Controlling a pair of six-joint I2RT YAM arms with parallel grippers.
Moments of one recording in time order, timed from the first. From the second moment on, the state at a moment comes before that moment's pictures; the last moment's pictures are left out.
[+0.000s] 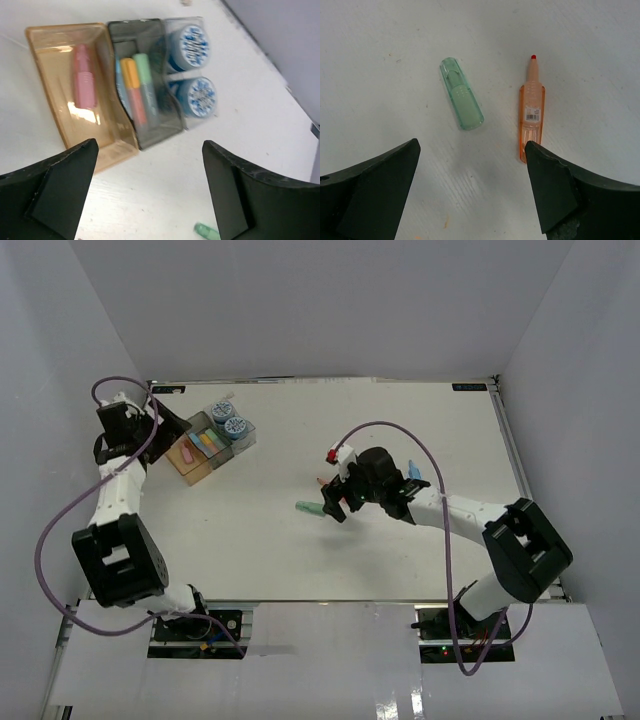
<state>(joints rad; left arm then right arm) 0.34 1.56 1.18 -0.24 0.33 -0.50 0.73 1.48 0.81 0.07 -0.26 -0.07</state>
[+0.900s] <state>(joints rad) -0.10 0.99 0.59 -0.19 0.42 -0.65 0.86 1.86 1.09 -0.09 -0.19 -0.24</state>
